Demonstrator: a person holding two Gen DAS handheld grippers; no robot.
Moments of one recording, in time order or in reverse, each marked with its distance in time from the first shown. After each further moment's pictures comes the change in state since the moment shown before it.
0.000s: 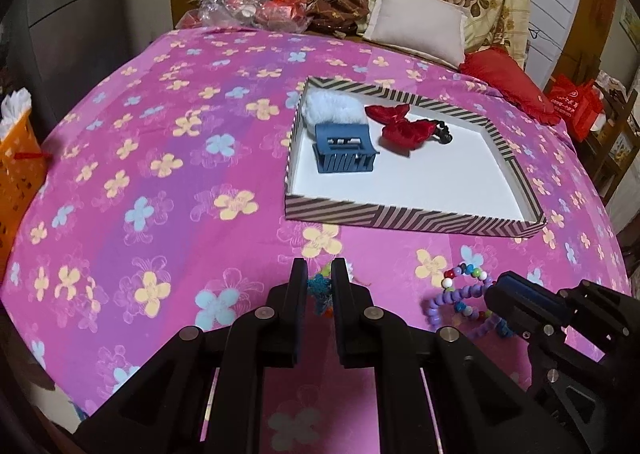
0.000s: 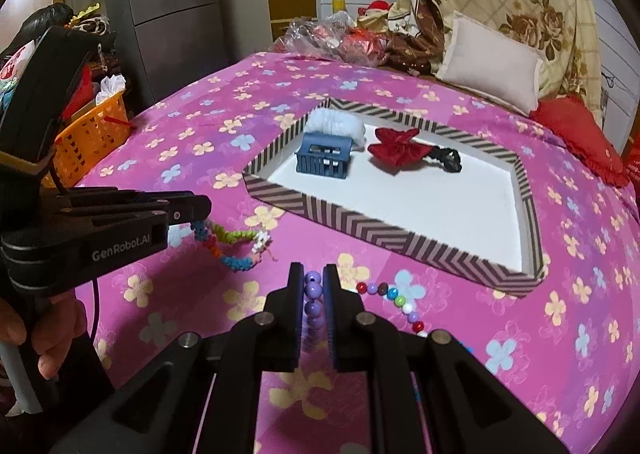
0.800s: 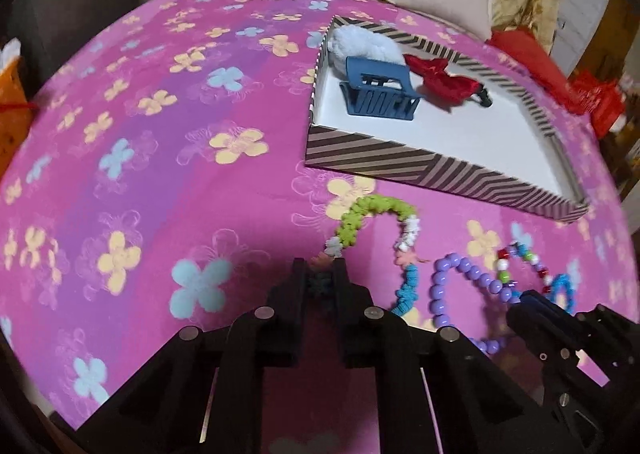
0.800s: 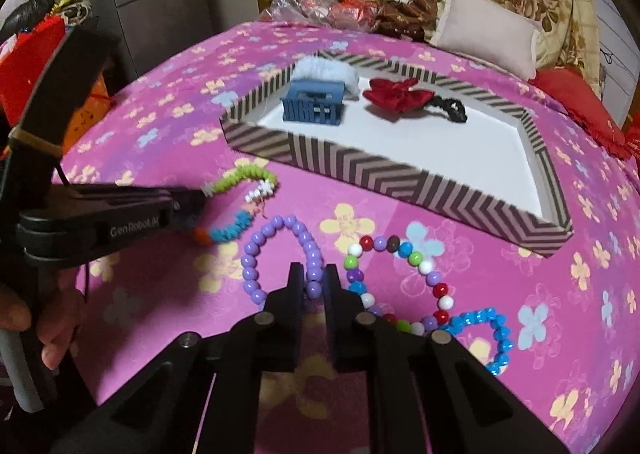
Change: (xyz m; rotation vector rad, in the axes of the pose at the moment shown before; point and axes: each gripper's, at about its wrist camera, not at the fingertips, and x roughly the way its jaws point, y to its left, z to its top) left arm 0.056 0.022 -0.021 -0.076 0.111 0.003; right arm 0.038 -0.003 -0.033 0.039 0.082 -0.019
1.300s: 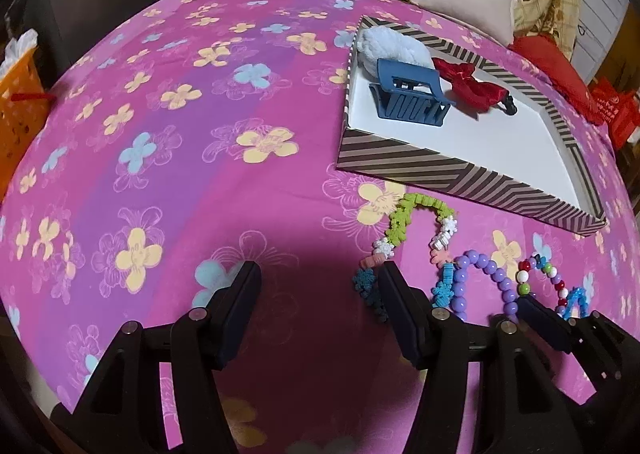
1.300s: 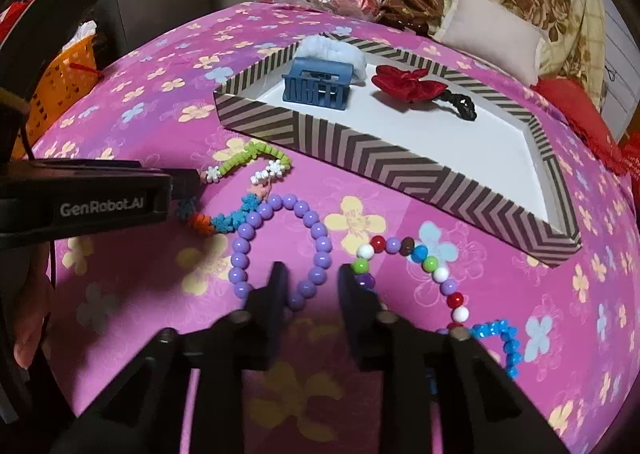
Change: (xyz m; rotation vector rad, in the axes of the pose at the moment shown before) left arm 0.007 0.004 0.002 -0.027 0.011 0.085; right arm 0.027 0.014 0.001 -0.061 0.061 -0.077
